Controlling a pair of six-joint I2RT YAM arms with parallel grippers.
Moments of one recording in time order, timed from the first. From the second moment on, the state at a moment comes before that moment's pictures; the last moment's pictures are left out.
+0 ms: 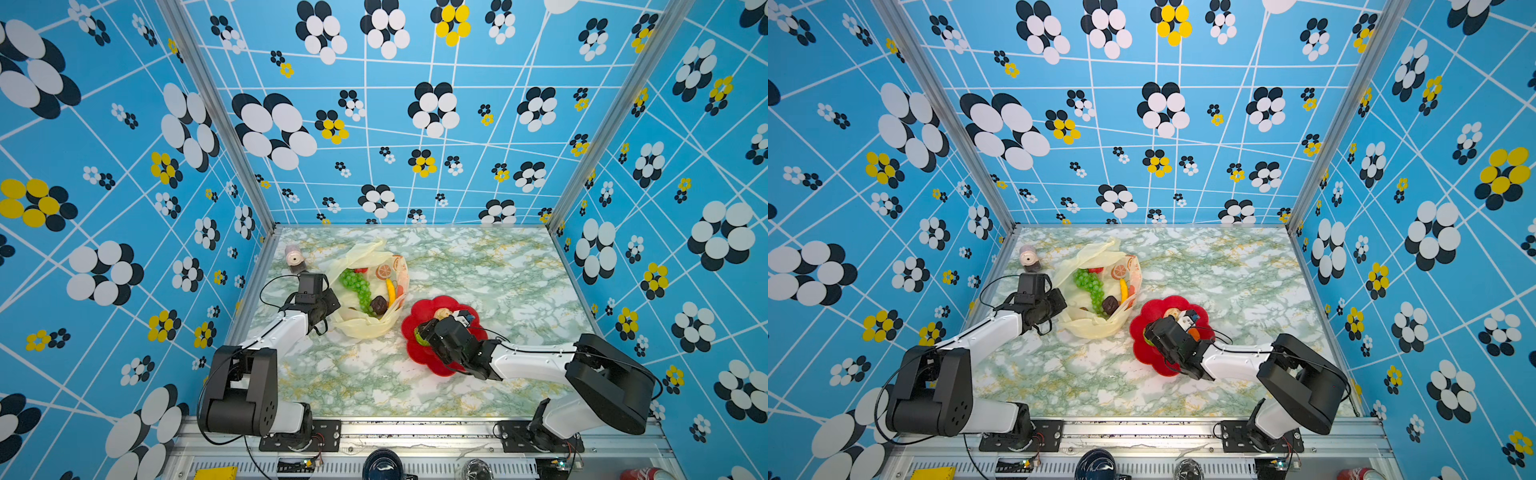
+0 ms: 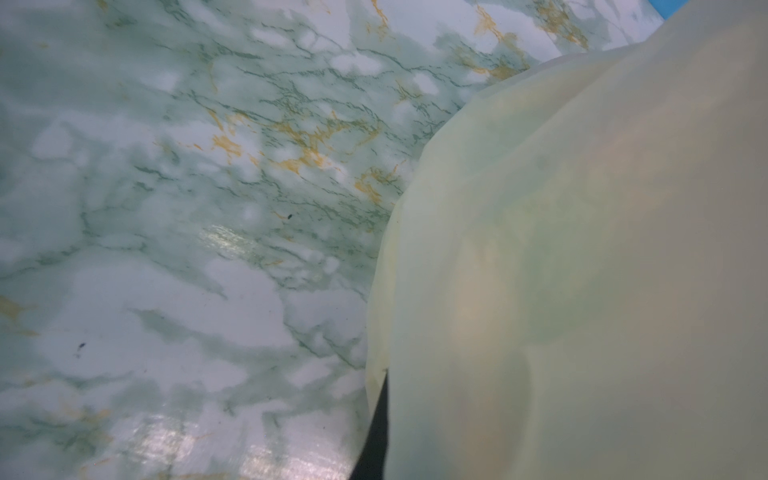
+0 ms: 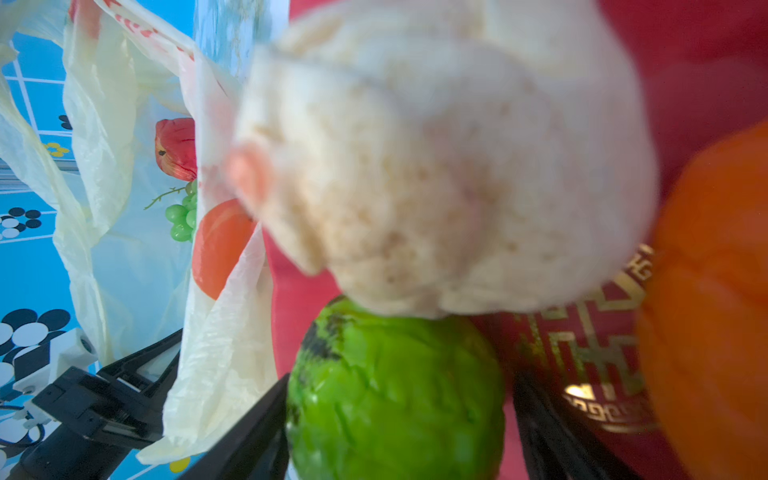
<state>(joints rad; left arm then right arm) -0.07 1.42 0.71 -0.17 0.03 -0.60 0.92 1.49 0.56 0.17 0.24 1.49</state>
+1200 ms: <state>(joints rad) -0.07 1.42 0.71 -0.17 0.03 -0.60 0.92 1.45 0.59 0.07 0.24 1.47</state>
